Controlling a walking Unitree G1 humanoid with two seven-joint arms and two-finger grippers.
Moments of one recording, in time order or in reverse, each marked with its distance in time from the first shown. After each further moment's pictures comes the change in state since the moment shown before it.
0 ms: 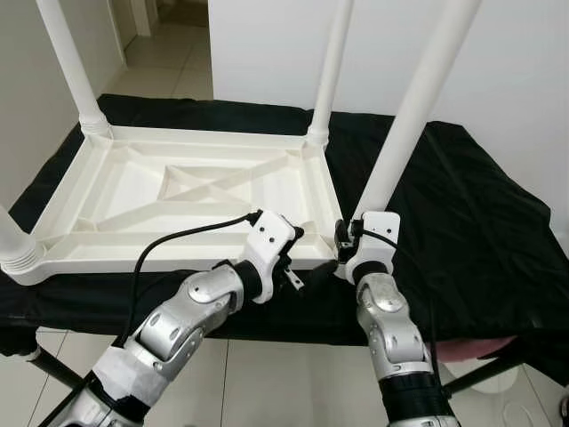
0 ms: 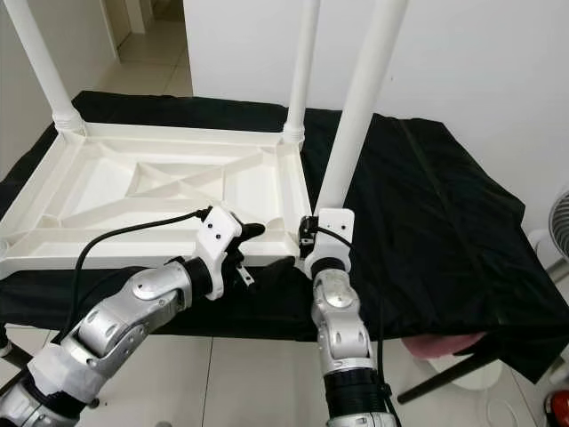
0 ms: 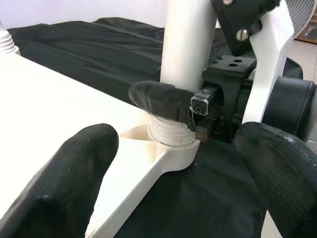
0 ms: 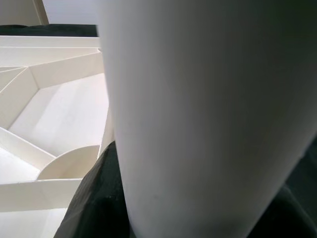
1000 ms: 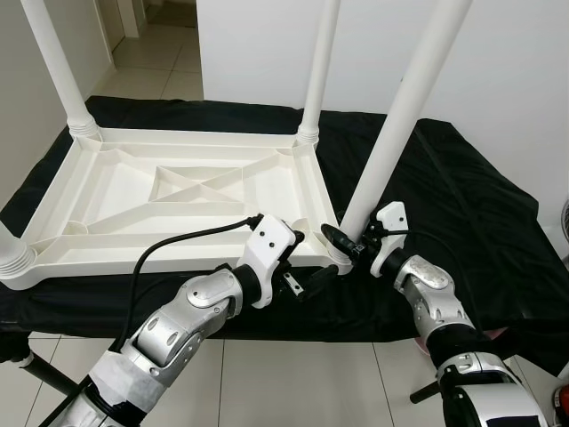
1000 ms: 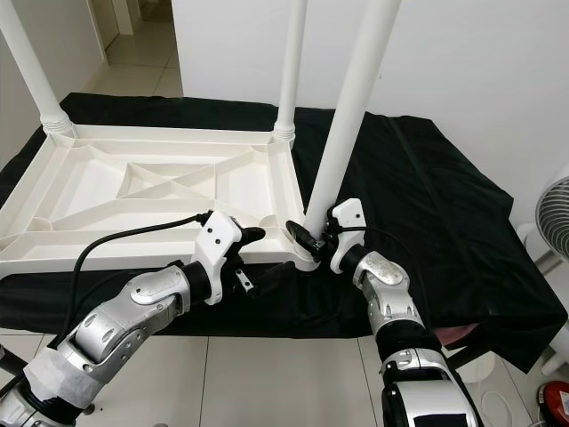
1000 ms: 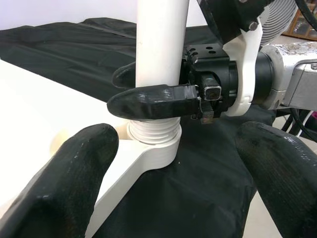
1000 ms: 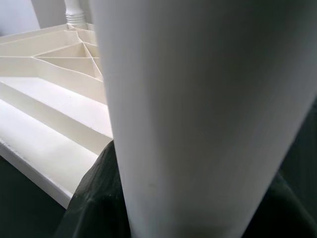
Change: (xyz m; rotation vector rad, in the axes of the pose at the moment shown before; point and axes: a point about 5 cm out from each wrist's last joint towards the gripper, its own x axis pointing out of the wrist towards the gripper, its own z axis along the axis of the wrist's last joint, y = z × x) left arm -0.003 -0.005 -0.001 0.004 0.008 -0.014; right arm 0.034 -0.033 -0.007 -0.098 -0.060 0.715
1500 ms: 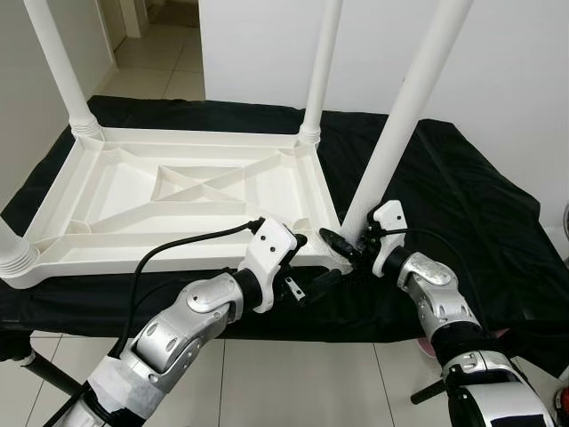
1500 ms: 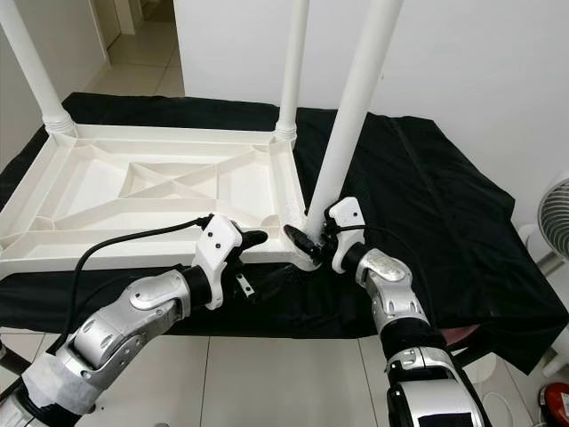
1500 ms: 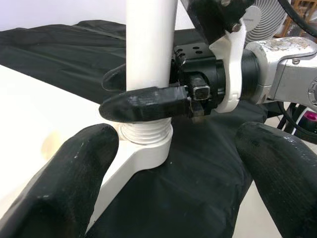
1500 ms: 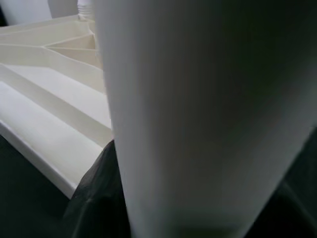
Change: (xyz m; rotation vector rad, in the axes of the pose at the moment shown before) left arm -0.003 -0.004 0.001 0.005 -0.008 -0.011; right arm -0.001 -0.003 0.002 -0.033 0.020 0.088
